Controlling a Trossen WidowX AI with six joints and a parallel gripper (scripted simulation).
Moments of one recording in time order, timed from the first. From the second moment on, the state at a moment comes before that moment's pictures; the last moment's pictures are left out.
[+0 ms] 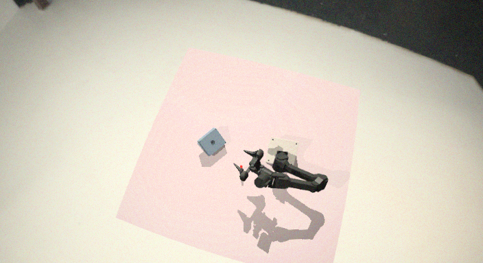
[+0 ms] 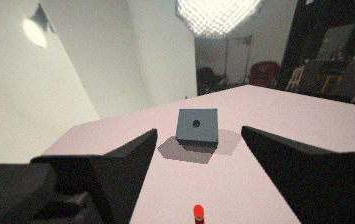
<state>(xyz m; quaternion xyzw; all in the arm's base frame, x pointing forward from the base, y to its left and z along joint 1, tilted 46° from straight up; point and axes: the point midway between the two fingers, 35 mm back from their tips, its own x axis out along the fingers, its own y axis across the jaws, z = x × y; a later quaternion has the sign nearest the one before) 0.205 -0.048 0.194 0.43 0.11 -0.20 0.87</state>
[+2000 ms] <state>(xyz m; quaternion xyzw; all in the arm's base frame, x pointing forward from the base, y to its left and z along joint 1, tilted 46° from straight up) 0.216 -0.013 0.157 0.40 0.65 0.12 0.63</state>
